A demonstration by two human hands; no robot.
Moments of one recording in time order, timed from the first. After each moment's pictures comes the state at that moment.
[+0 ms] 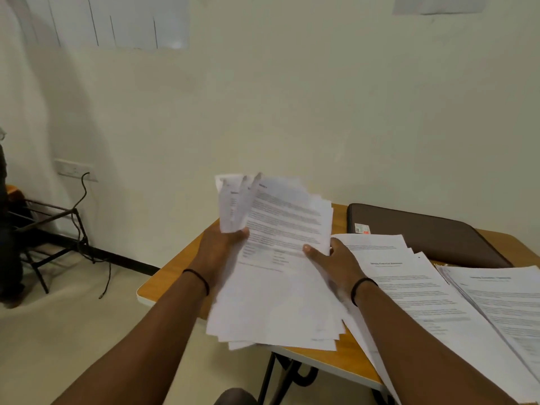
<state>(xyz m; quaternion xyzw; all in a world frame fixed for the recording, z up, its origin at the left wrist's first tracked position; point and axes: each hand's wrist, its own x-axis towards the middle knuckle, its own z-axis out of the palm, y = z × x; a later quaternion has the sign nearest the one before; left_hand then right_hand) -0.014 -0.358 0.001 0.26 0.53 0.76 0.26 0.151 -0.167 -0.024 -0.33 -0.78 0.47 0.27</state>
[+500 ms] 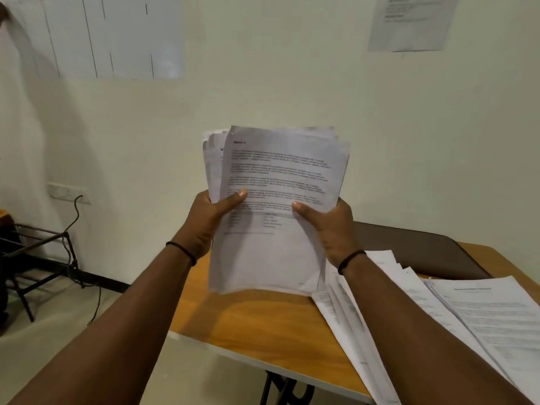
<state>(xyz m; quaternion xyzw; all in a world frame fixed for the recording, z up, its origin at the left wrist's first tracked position) -0.018 -0.370 0.102 0.42 0.52 0.73 0.15 0.145 -0.206 0.091 -0.09 -0.67 0.56 0.48</state>
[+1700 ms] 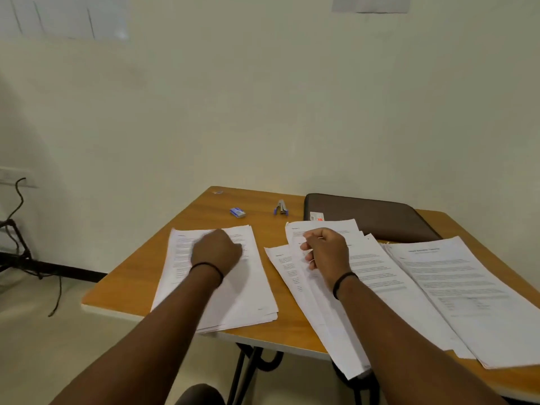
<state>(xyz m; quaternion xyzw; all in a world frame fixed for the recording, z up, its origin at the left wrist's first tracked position) 0.037 -0.299 0.009 0.29 0.93 0.24 0.01 0.203 -0.164 -0.009 -0.40 -0.65 0.50 0.40</state>
